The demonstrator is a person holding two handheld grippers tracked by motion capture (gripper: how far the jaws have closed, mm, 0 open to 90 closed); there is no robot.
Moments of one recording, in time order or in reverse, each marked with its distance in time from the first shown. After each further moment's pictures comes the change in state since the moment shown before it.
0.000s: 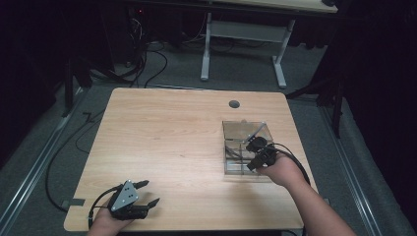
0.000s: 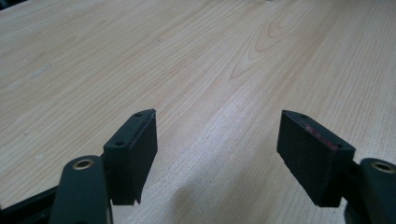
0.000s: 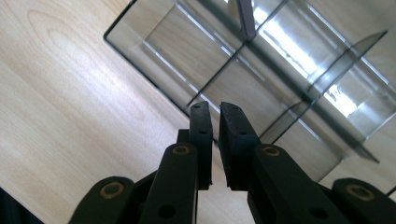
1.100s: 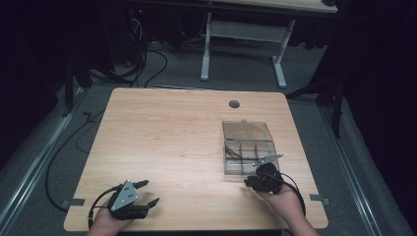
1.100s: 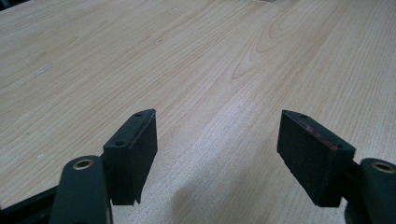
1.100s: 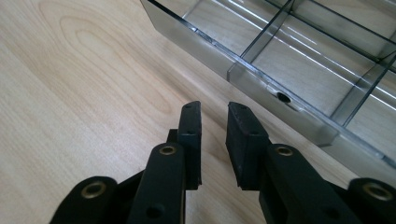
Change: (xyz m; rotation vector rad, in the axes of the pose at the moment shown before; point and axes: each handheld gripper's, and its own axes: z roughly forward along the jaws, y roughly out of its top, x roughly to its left) left arm 0.000 0.000 0.000 -0.003 0.005 -0.003; right arm 0.019 -0.077 0.044 -0.375 0.054 0.057
